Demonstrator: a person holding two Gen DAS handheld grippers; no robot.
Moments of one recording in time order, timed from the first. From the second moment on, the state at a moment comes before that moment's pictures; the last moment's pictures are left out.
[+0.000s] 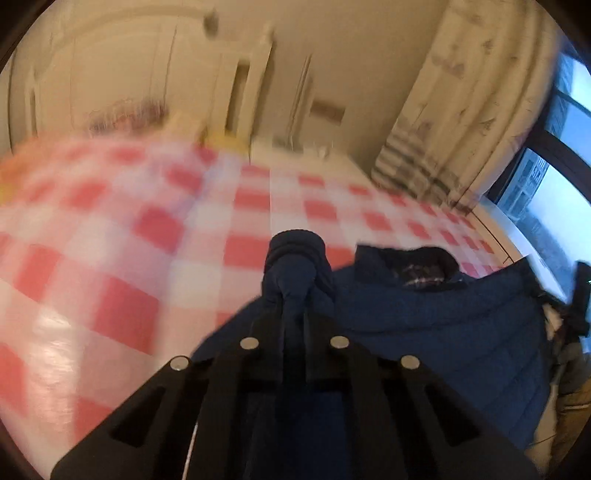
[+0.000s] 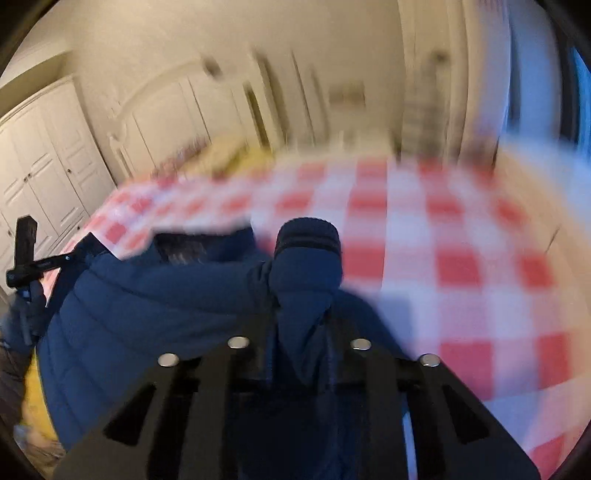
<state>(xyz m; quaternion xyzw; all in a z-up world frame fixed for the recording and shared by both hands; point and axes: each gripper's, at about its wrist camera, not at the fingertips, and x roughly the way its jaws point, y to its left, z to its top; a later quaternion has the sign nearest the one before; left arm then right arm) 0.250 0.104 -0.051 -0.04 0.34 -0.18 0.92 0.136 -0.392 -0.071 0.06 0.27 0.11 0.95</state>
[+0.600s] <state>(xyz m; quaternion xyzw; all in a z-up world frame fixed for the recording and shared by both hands) 0.339 0.066 -0.059 -0.02 0.40 -0.06 0.91 0.228 -0.391 -0.098 0.09 0.39 -0.02 0.92</state>
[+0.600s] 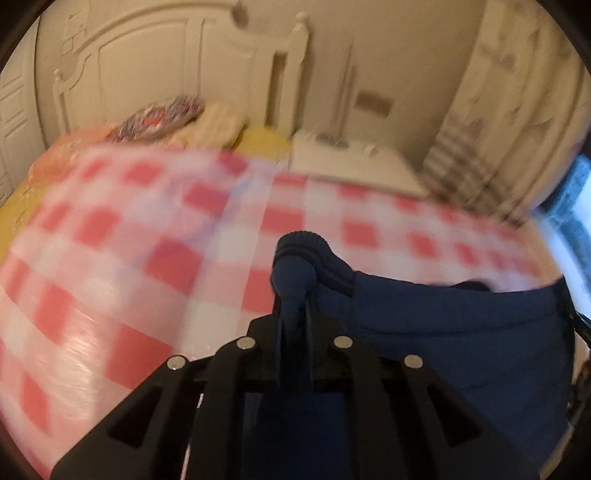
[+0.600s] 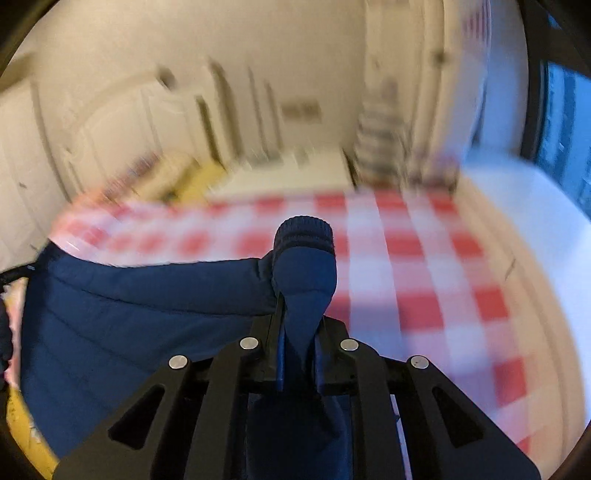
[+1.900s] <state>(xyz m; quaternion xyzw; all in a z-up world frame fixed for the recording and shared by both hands) 0.332 -0.067 -0.108 0.11 0.41 -0.02 0.91 0.272 -0.246 -0.119 -0.05 0.44 0.03 0.90</state>
